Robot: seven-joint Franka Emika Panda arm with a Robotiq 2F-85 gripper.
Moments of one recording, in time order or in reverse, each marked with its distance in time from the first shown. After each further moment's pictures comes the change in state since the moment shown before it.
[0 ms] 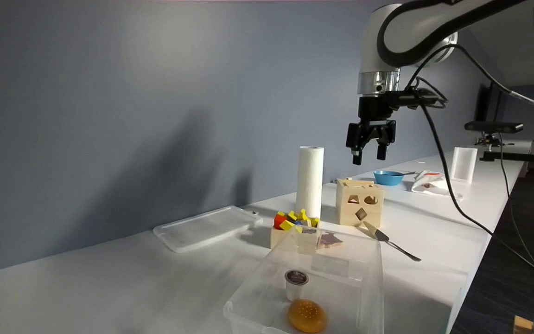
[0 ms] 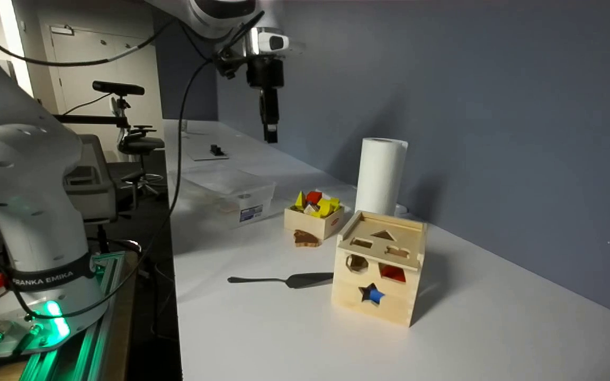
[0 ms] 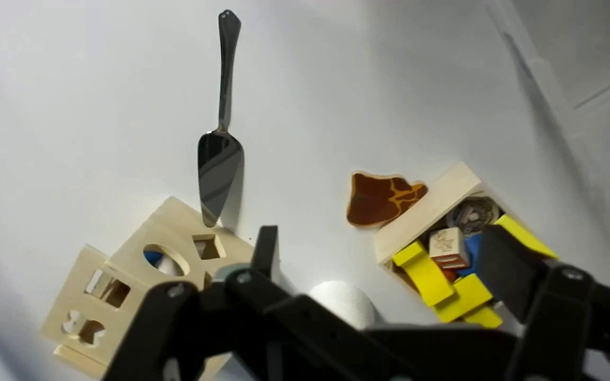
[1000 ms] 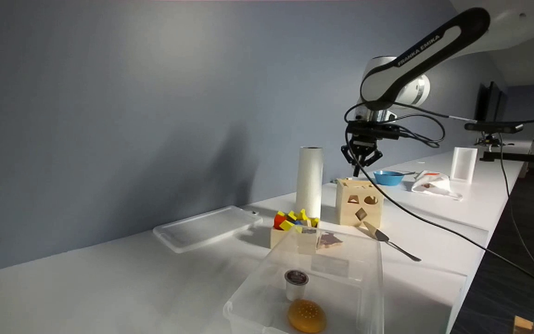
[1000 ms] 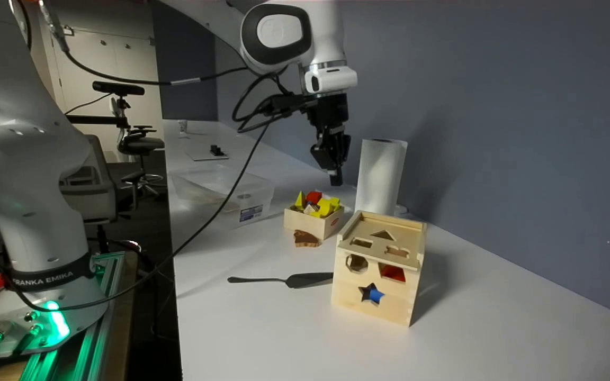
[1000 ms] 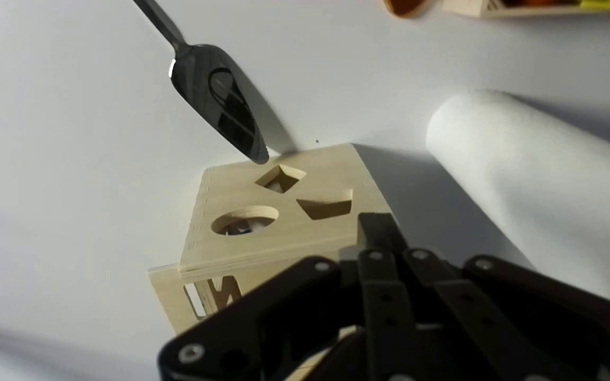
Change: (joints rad) arm -0.136 0.311 -0.112 0.099 0.017 0.360 0.544
